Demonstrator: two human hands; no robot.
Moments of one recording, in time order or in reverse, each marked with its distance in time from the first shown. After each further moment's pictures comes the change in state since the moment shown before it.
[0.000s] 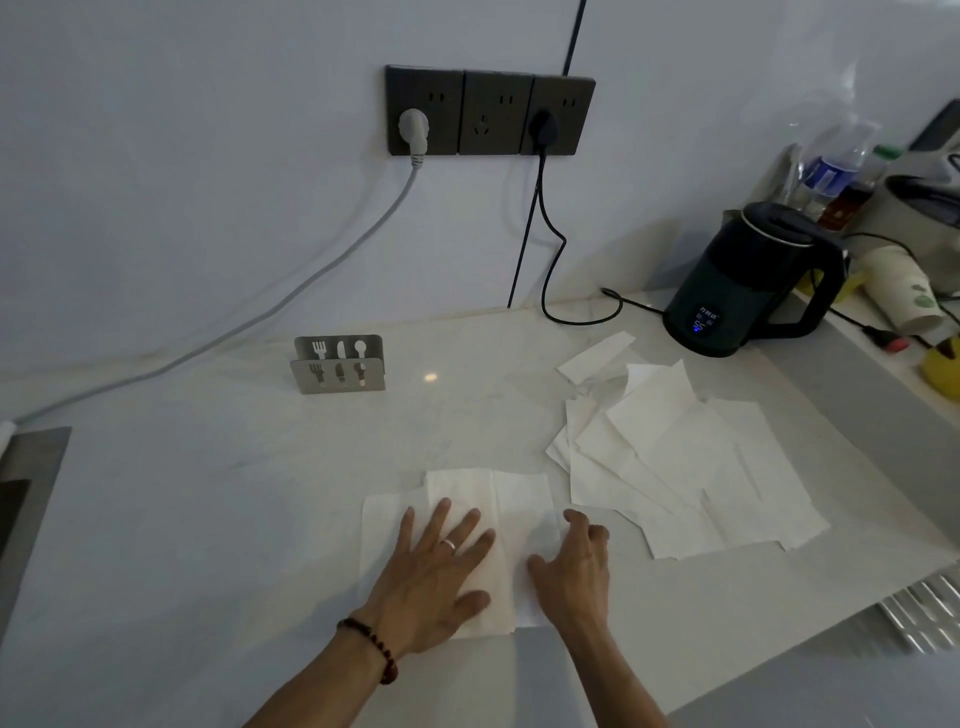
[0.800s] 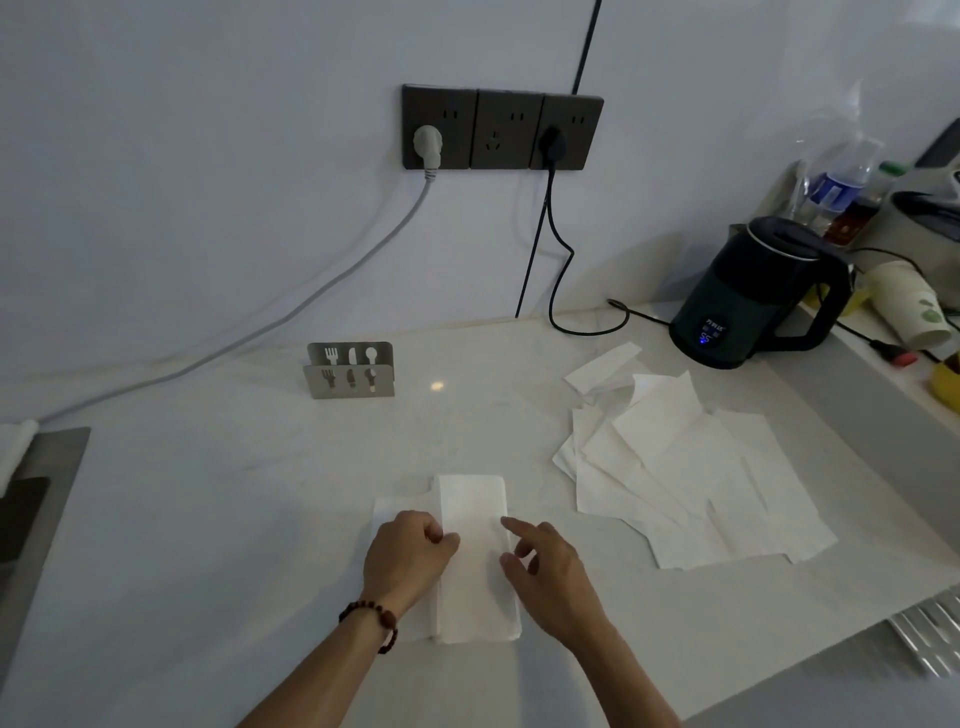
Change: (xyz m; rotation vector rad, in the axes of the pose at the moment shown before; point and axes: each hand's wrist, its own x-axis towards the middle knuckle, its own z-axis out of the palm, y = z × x) left_hand 0.008 -0.008 -0.034 -0.865 0.185 -0.661; right_hand -0.010 -0.013 -0.009 -0.001 -0.250 -0.427
